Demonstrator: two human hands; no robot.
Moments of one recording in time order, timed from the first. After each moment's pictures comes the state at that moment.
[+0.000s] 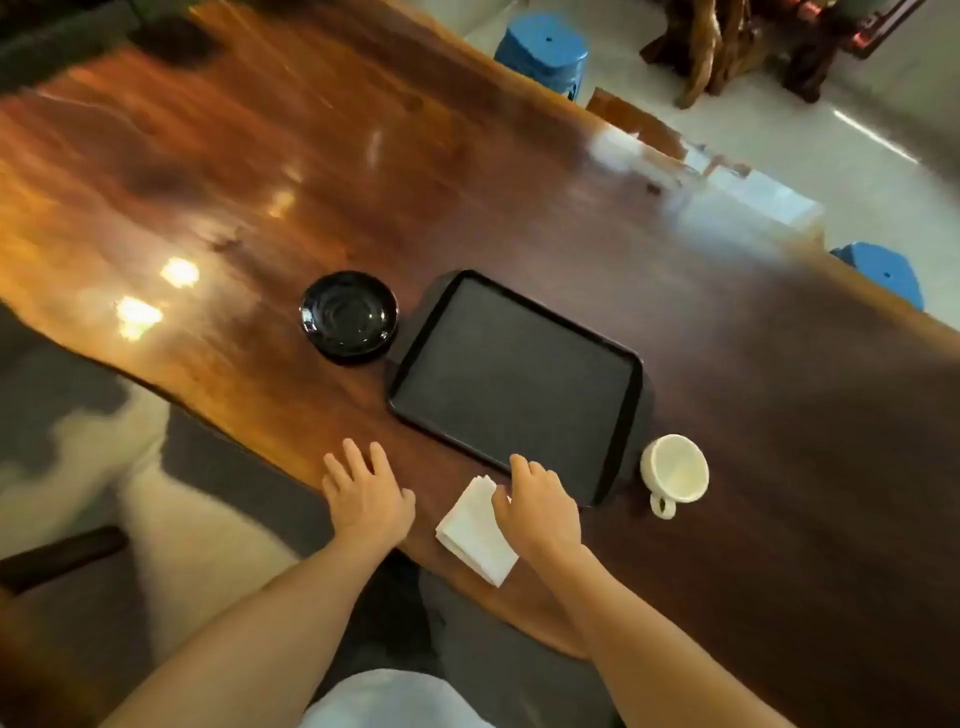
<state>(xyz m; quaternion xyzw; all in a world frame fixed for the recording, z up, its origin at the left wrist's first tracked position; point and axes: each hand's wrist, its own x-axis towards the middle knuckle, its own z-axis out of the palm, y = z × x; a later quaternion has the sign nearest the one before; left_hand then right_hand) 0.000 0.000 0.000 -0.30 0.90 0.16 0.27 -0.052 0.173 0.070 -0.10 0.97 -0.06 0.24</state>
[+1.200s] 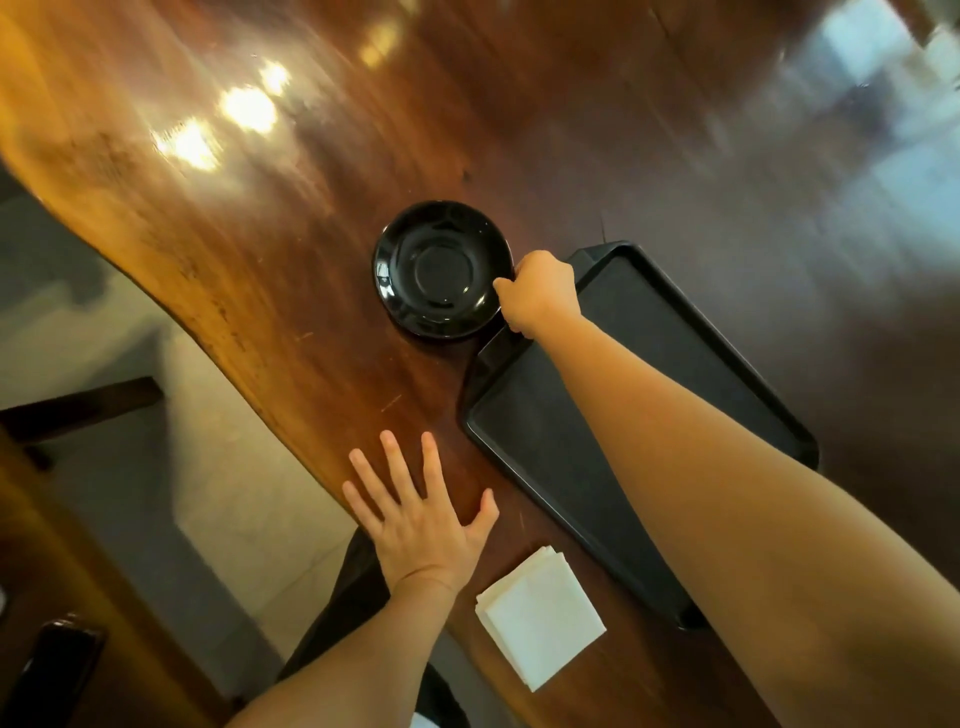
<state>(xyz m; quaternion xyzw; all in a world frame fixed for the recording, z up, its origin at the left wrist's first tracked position) -0.021 0.016 -0.096 -0.43 0.89 0.12 0.08 -0.292 -0.061 -0.016 -0.12 0.92 -0.15 0.34</state>
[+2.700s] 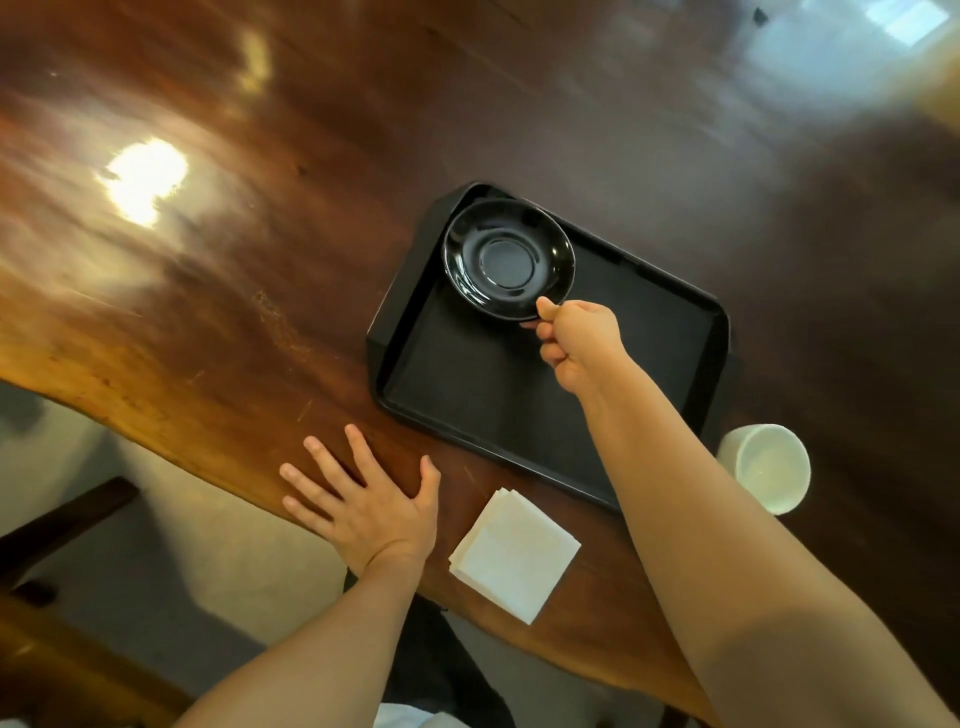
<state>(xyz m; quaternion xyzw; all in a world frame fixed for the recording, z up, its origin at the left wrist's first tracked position) -0.020 0.022 -0.098 -0.44 0.89 0.09 0.11 -0.265 0.121 0.003 0.36 0.68 -0.57 0.29</state>
